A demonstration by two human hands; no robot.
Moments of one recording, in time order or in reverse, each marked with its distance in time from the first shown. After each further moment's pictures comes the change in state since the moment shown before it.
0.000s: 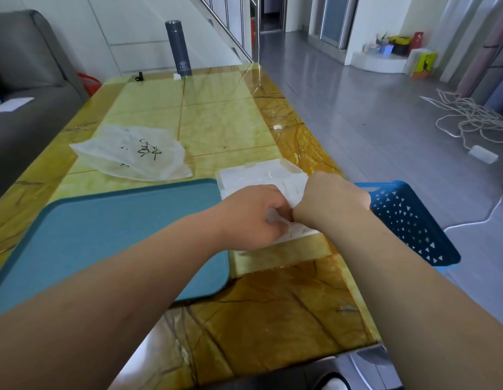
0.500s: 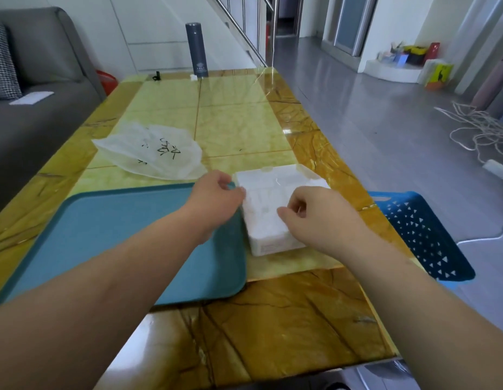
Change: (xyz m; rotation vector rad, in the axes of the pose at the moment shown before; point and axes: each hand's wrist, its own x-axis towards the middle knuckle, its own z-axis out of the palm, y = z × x) left_hand -0.016 -0.058 -0.019 -0.615 0.523 -0.697; right_hand -0.015 -0.011 0.022 0.268 0.061 -0.387
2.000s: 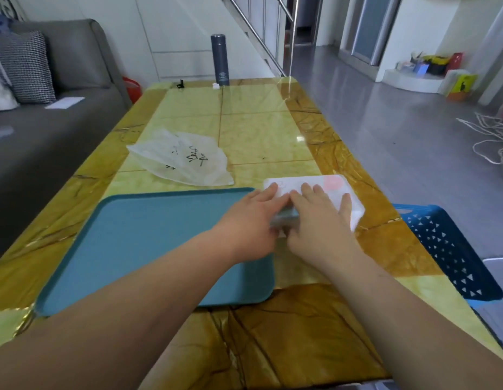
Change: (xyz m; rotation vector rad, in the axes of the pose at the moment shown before) left_hand -0.030 0.004 -0.015 0.807 -0.328 0.477; right_hand 0.016 -0.031 0.042 -0.302 0.015 -0.027
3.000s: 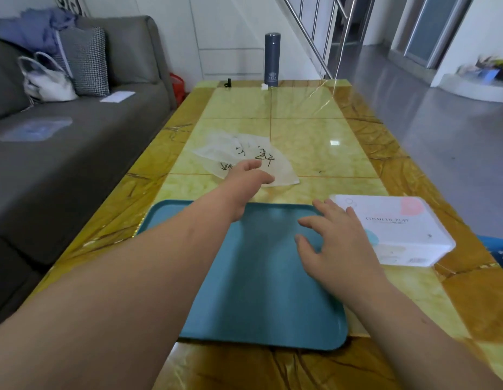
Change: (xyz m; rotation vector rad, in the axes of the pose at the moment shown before) left_hand 0.055 -0.130 -0.062 -1.130 0.350 -0.573; right_hand 0.031 -0.069 0.031 0.333 0.166 -0.193
